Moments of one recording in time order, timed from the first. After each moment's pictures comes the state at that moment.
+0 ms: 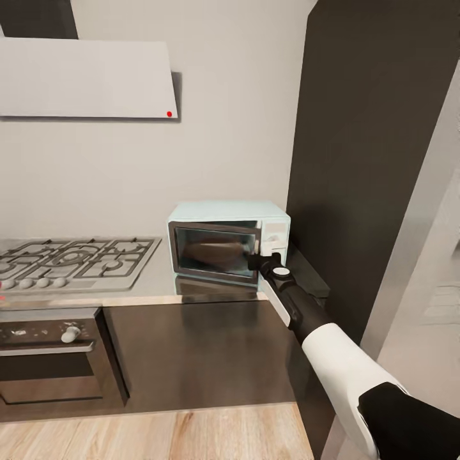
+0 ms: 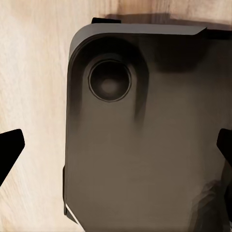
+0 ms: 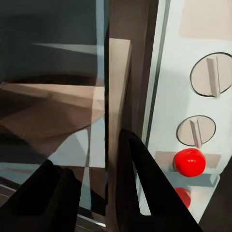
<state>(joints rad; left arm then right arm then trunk) 0.00 0.00 0.01 -0.05 0.08 -0.02 0.00 -0.97 0.14 0.32 -0.78 -0.19 0.27 -0.21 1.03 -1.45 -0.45</state>
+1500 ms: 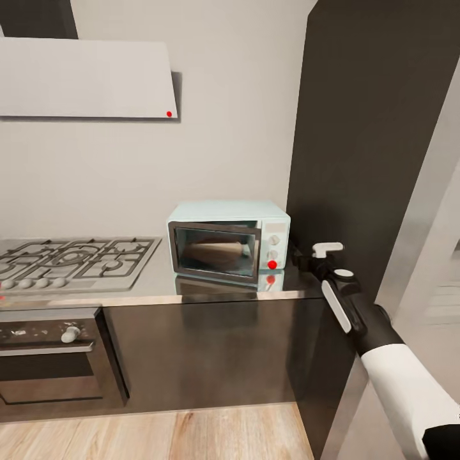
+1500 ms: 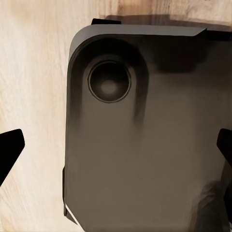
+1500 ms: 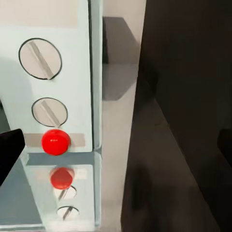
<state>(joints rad) 0.00 0.00 0.01 -0.05 0.08 -0.02 0.01 -0.84 -0.14 0.17 -1.06 -0.19 0.44 -0.08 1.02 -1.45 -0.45</state>
